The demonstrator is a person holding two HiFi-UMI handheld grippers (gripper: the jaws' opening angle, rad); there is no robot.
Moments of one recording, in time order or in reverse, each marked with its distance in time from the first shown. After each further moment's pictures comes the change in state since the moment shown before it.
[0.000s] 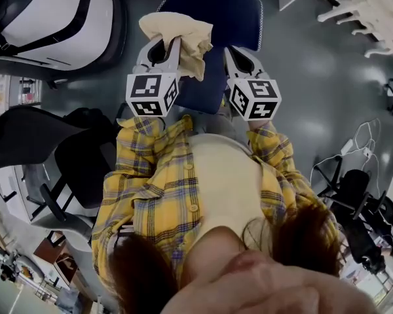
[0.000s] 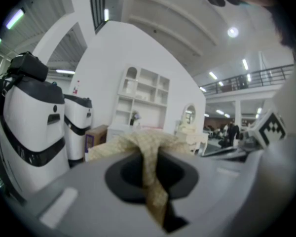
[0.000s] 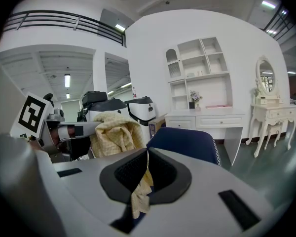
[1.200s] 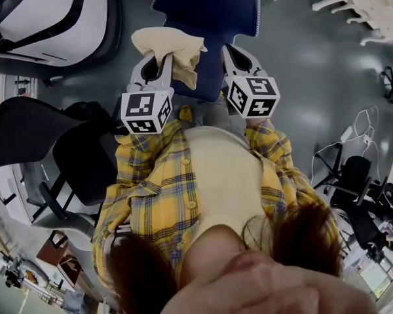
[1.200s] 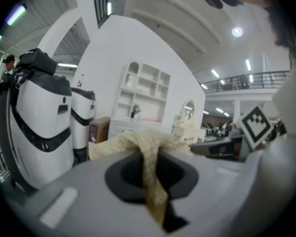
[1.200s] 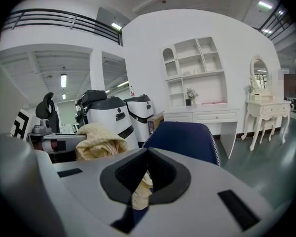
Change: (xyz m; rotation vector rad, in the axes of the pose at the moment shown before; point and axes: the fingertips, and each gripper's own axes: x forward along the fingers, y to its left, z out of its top) left arm -0.079 -0.008 -0.048 -0.036 0.075 -0.008; right arm -0.030 0.029 -0.029 0.036 0.020 -0.042
